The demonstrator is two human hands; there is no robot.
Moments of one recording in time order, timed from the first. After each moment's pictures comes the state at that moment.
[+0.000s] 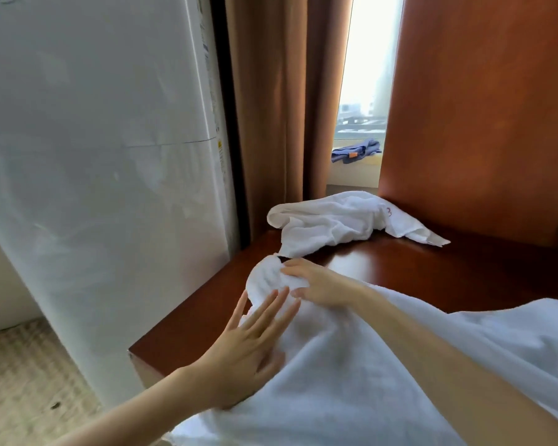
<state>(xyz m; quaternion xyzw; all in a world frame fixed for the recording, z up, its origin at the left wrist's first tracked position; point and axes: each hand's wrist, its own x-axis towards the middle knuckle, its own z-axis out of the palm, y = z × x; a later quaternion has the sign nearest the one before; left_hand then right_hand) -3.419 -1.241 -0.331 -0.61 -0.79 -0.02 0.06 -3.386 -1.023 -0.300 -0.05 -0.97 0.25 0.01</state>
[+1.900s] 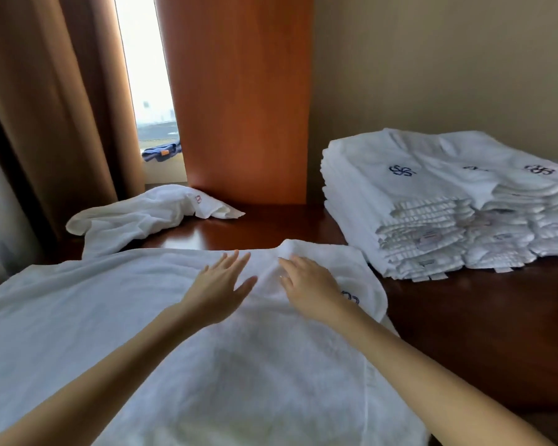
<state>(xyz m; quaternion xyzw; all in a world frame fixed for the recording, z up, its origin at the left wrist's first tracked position) -3.239 -1.050 -0.309 -0.64 -0.75 -0.13 -0.01 -3.067 -0.954 -0.319 -0.39 -0.91 0.06 0.12</state>
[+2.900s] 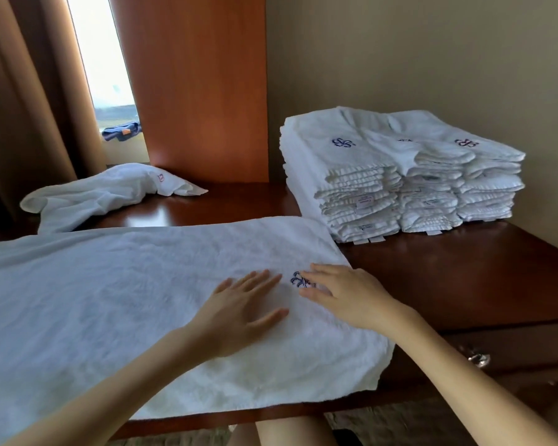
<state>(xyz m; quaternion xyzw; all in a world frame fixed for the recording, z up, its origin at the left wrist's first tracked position) -3.109 -1.099 -0.341 -0.75 -0.65 -0.13 -0.04 -2.896 -0.992 -0.328 -0.39 -0.91 0.09 0.07</state>
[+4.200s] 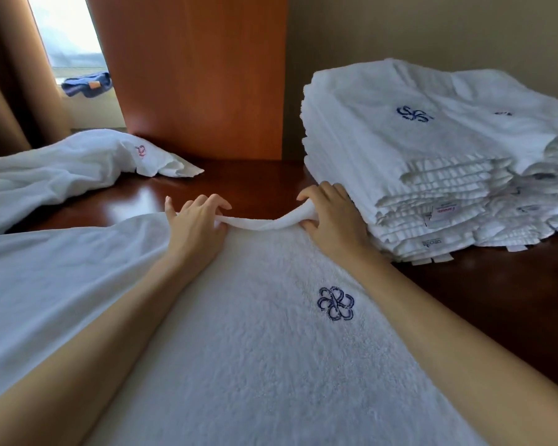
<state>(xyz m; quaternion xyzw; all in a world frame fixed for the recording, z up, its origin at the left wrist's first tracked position) -3.242 -0.923 -0.341 -0.57 -0.77 -0.27 0.11 -3.025 -0.829 -0.334 -0.35 -0.87 -0.04 0.34</state>
